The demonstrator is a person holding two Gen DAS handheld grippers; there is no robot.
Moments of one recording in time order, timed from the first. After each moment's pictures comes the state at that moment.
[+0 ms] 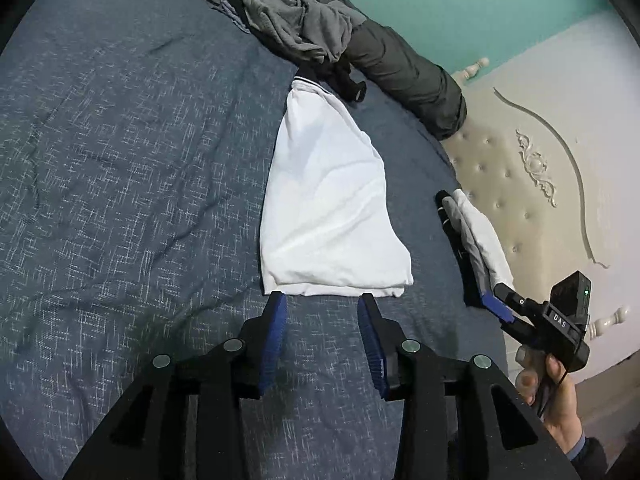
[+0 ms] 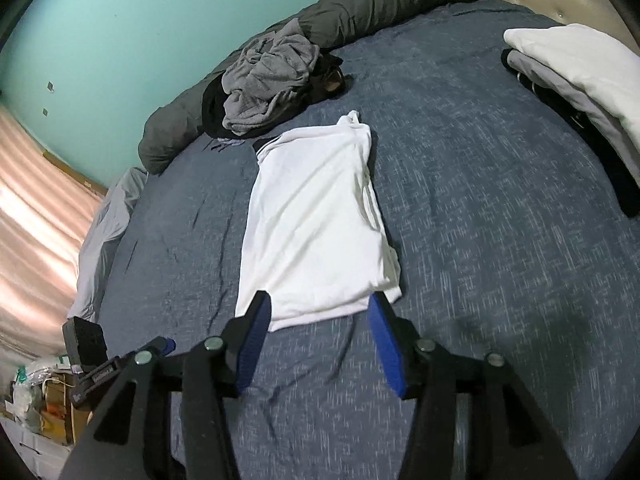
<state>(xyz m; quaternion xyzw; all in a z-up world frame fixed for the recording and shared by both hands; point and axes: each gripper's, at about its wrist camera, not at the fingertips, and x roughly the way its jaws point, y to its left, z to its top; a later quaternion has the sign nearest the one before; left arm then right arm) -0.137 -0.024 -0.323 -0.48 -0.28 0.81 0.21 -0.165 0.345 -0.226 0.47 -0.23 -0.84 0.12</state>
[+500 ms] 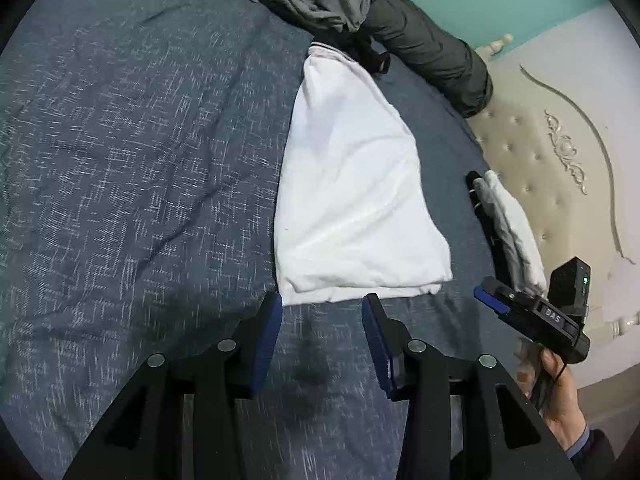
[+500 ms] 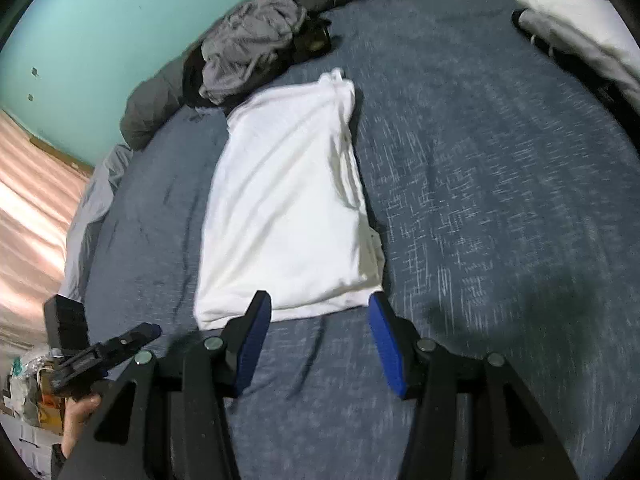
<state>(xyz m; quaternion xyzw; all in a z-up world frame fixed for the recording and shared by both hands) -0.176 -0.002 -0.365 -0.52 -0.25 0.79 0.19 -0.215 0.344 -0.298 0.52 -0.21 -0.82 0.14</state>
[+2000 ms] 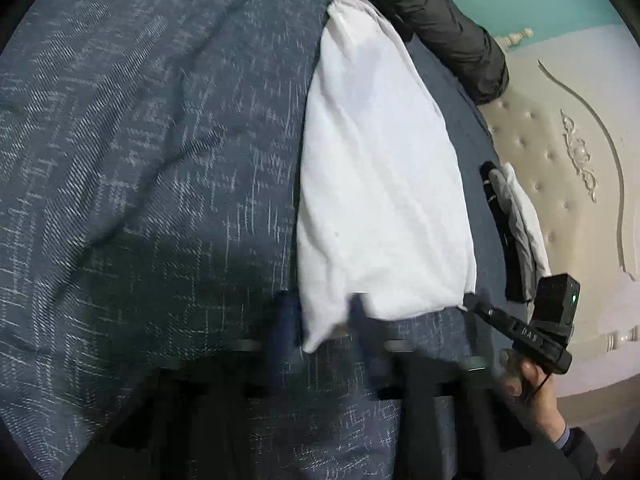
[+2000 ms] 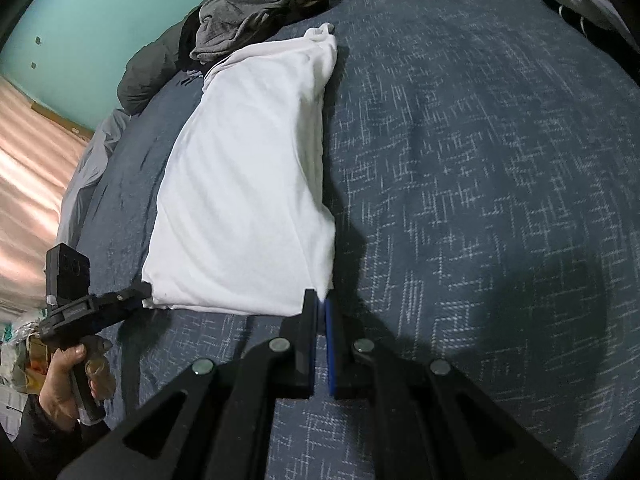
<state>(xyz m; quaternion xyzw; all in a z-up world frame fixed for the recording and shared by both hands) -0.211 0.023 -0.429 -0.56 -0.28 0.75 0.22 -0.230 0.364 -0.354 0.55 -0.18 -0.80 0.18</state>
